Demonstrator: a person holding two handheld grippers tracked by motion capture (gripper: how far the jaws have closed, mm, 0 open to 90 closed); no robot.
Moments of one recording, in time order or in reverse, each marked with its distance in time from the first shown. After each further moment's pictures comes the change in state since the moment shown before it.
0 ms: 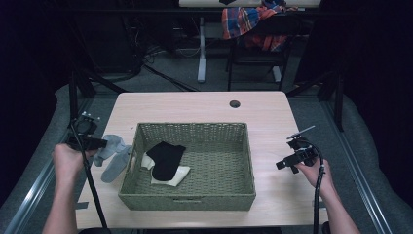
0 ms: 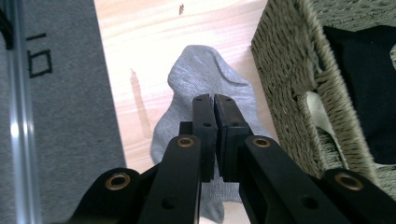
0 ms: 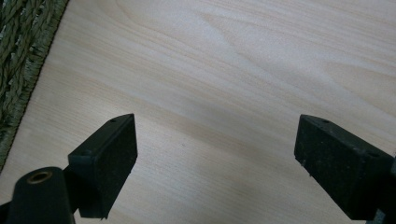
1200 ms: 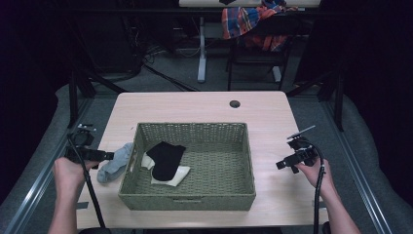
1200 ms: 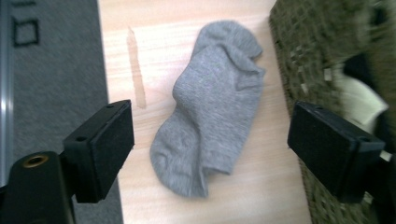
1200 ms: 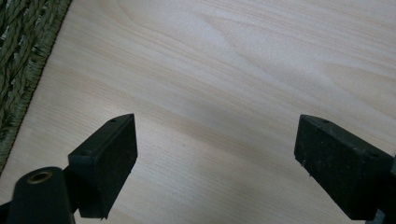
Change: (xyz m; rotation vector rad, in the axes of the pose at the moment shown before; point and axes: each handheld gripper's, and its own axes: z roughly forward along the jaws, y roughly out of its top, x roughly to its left) left arm 0.003 -0.034 0.004 -0.019 -0.003 -0.100; right arm 0.001 0.000 -0.001 -0.011 -0.002 0.002
